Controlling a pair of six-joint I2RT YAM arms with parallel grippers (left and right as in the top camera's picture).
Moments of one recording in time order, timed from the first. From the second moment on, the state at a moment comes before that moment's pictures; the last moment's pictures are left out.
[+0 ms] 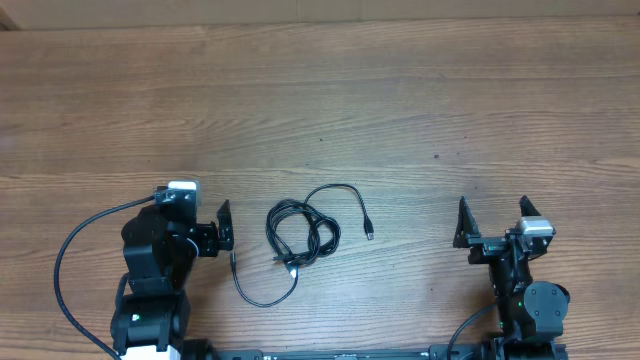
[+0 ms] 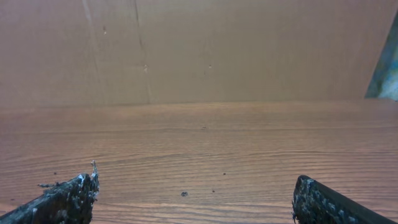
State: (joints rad) left arm 0.07 0.68 0.43 -0.34 0.11 0.06; right arm -0.01 0.02 0.02 -0.04 -0.05 0.04
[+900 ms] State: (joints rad) left arm 0.07 0.68 0.43 -0.34 0.13 0.06; right arm -0.01 0.02 0.02 -0.03 -0.05 0.04
